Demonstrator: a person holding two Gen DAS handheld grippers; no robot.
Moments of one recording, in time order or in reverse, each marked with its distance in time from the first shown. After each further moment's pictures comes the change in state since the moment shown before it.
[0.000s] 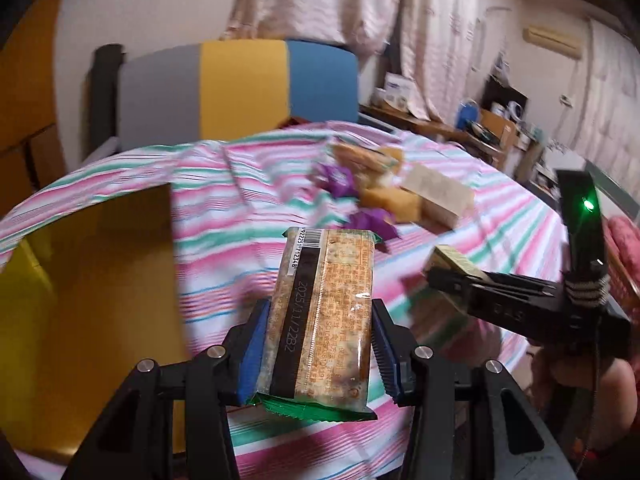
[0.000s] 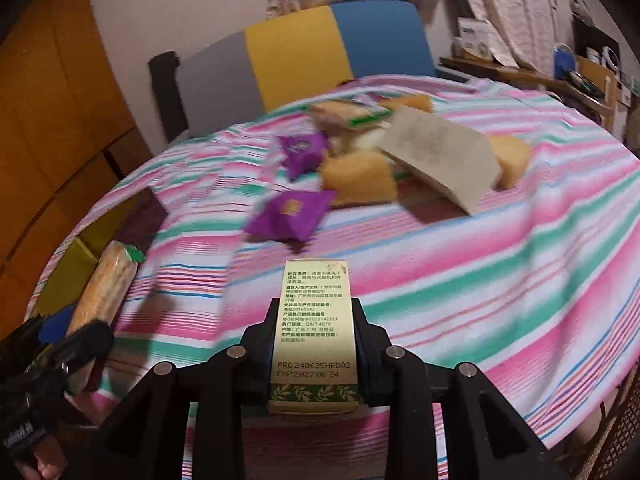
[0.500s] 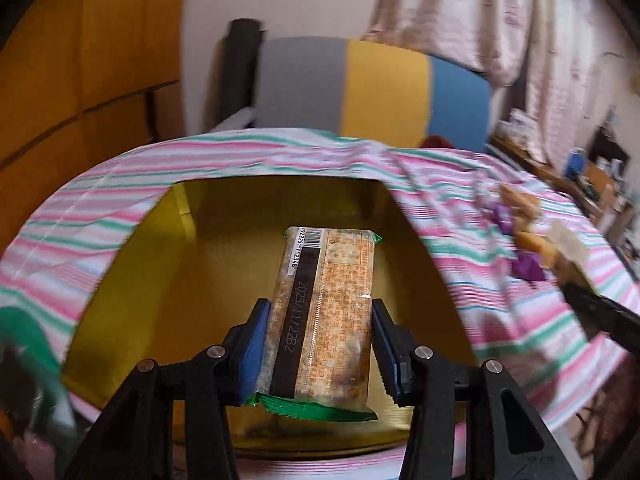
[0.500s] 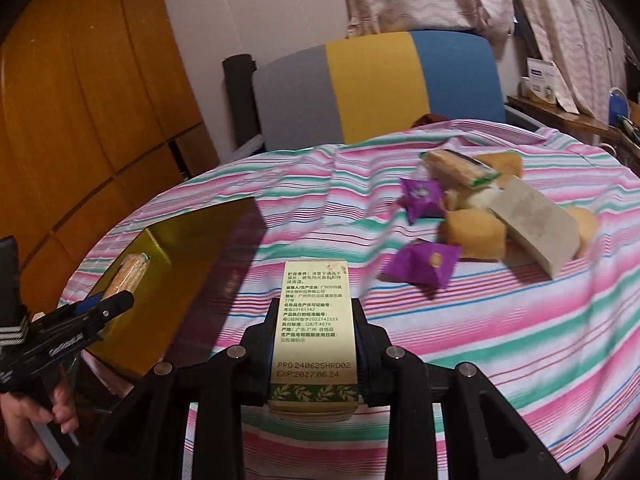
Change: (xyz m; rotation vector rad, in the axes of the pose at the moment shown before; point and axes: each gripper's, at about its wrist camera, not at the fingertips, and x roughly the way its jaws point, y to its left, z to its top) left arm -0.042 0.129 -0.015 -0.248 0.008 0.353; right arm -0.025 0.080 0.016 -0.137 -0.047 0.161
